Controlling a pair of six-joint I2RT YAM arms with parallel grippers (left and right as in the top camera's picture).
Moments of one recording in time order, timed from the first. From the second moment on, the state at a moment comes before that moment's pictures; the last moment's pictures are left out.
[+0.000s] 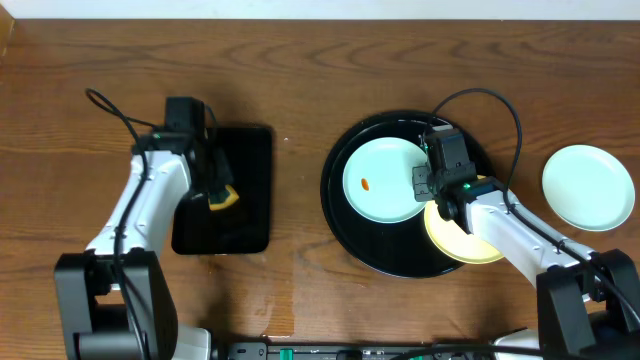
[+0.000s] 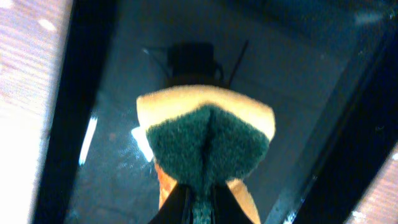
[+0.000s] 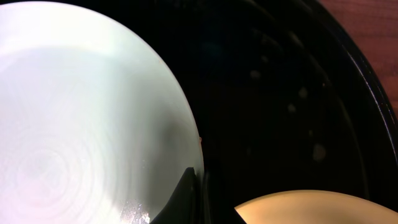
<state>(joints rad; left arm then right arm) 0.01 1.63 1.06 -0.78 0.01 -0.35 0.32 1.60 0.80 -0.22 0.18 0.17</state>
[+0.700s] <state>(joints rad) -0.01 1.71 0.89 -0.56 0.04 -0.36 0.32 1.60 0.80 -0.22 0.18 0.17</state>
